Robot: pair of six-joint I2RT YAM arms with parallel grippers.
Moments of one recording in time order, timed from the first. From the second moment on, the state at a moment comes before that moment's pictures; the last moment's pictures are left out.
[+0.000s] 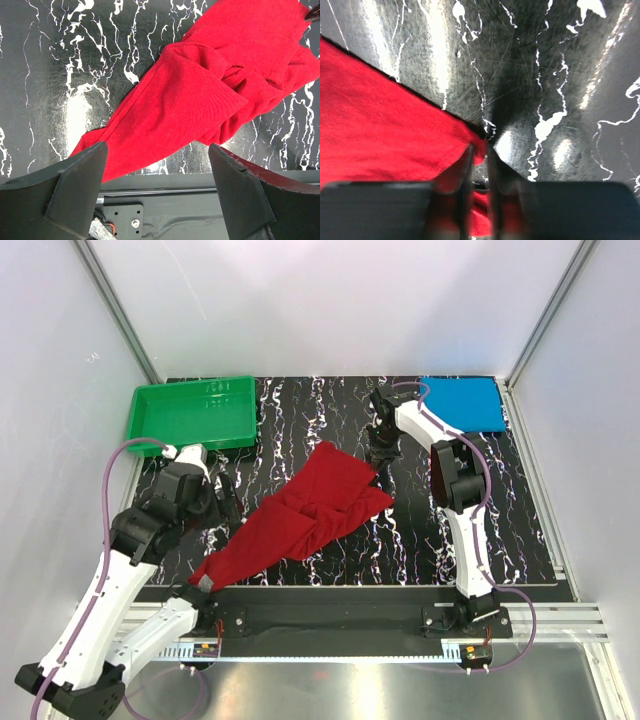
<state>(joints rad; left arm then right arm) -0.42 0.77 1.03 -1.07 -0.16 -0.52 0.34 2.34 1.94 -0.96 -0.12 0.29</state>
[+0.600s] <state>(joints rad) -0.42 0.92 1.04 -0.99 -0.04 -0.54 0.00 1.73 1.29 -0.83 0.05 0.51</state>
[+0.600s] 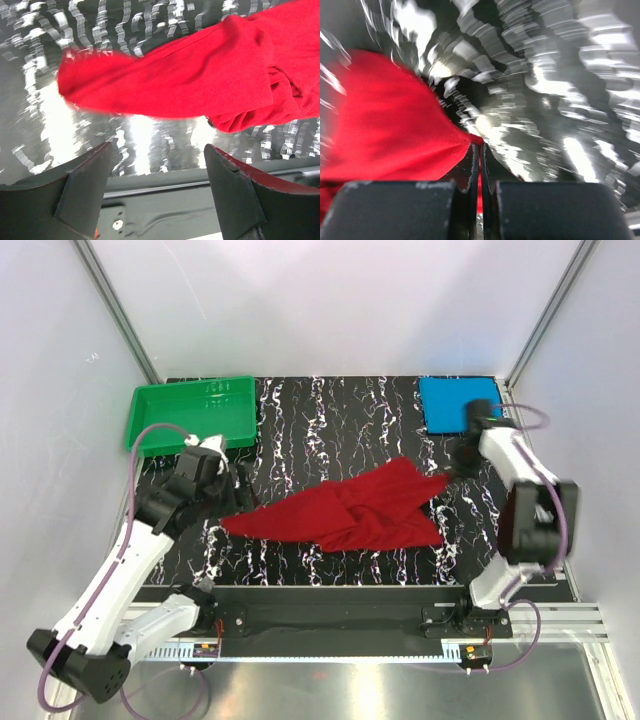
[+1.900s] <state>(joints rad) -0.42 2.01 1.52 -0.58 -0.08 -0.15 -0.08 1.38 1.14 -0.79 -0.23 0.50</state>
